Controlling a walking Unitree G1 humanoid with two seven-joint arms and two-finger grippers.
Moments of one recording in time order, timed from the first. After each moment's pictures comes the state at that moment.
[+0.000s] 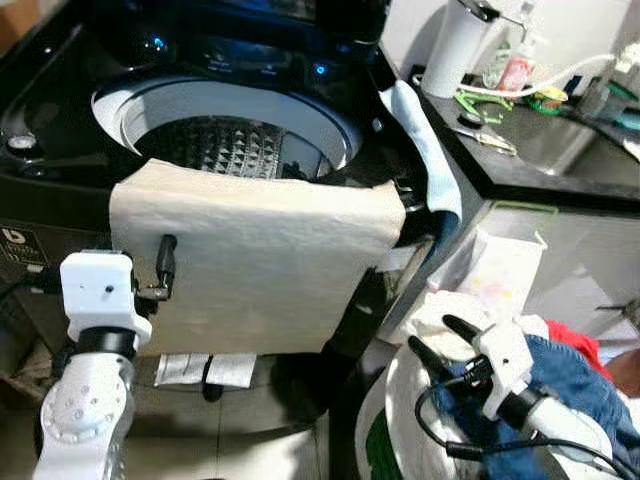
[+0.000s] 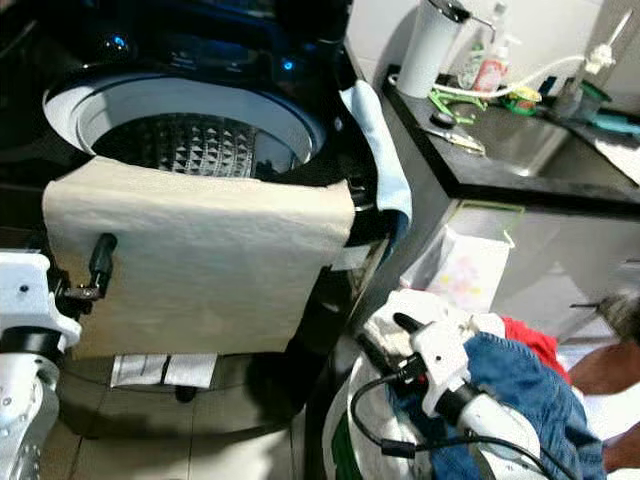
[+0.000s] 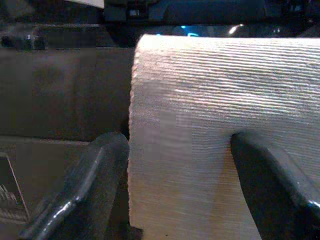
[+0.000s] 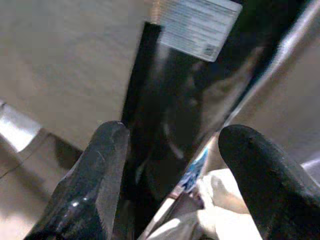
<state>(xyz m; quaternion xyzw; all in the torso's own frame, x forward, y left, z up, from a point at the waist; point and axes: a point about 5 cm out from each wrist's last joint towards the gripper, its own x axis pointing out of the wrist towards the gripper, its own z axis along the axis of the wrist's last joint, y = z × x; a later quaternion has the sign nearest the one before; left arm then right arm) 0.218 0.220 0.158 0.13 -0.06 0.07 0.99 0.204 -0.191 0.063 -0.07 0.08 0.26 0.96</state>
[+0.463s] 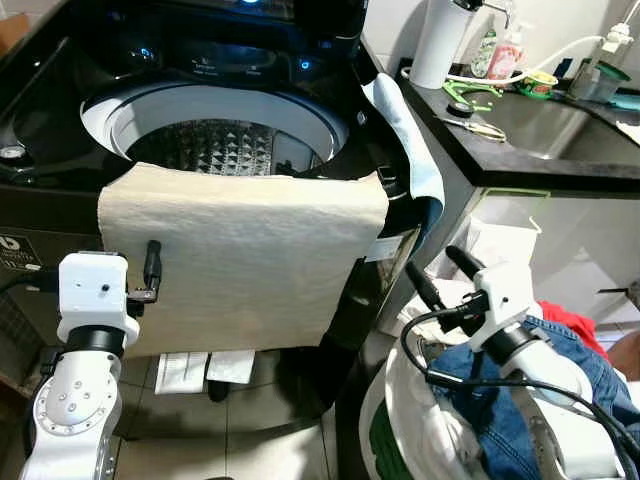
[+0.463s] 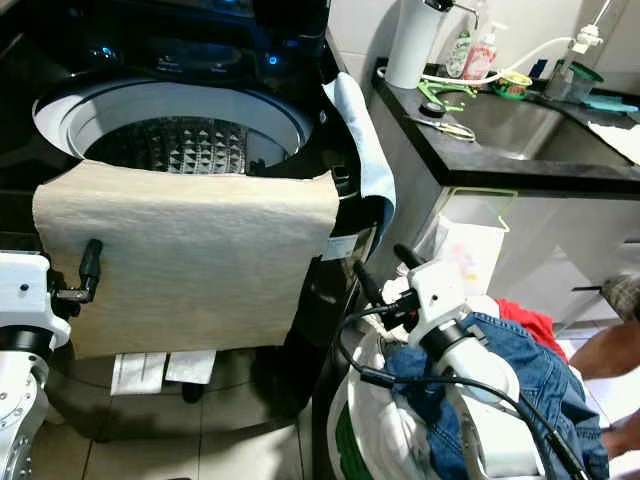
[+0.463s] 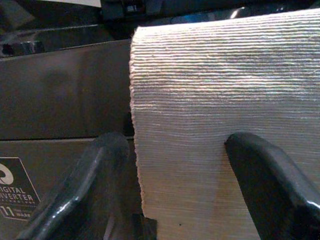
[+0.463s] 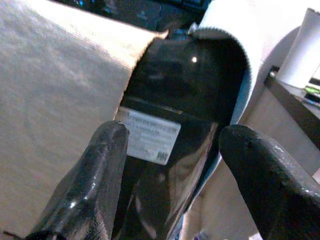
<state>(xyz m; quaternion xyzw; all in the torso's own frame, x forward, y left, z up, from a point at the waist) 0.220 0.232 0.149 0.15 -0.04 0.09 0.98 0.246 -0.172 0.109 -0.06 -0.03 0.23 0.97</state>
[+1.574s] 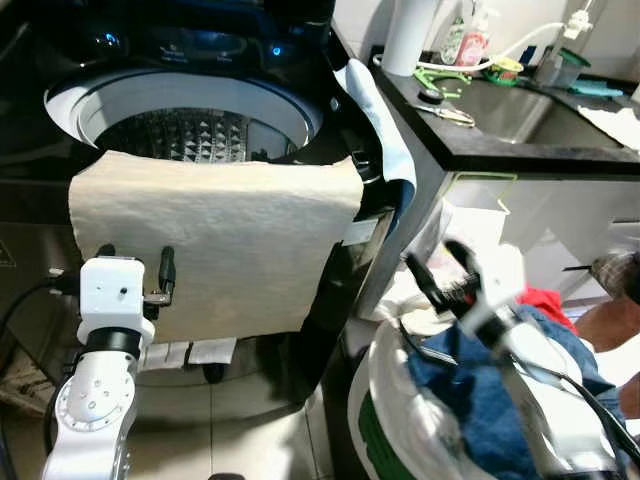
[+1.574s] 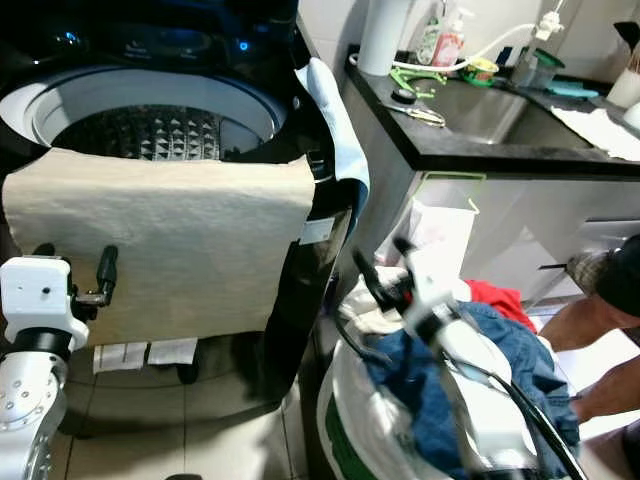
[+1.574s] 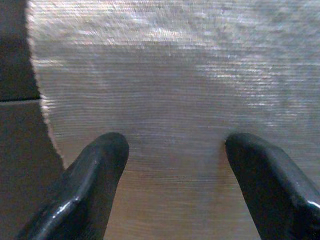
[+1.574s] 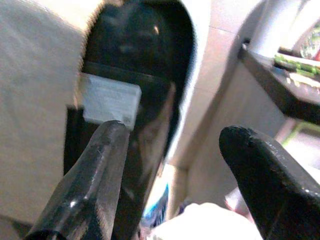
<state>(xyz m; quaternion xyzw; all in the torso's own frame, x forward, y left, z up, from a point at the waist) 0.228 0.225 0.134 0.14 -0.02 0.08 0.99 0.258 -0.178 0.105 -0.05 -0.01 0.20 0.98</state>
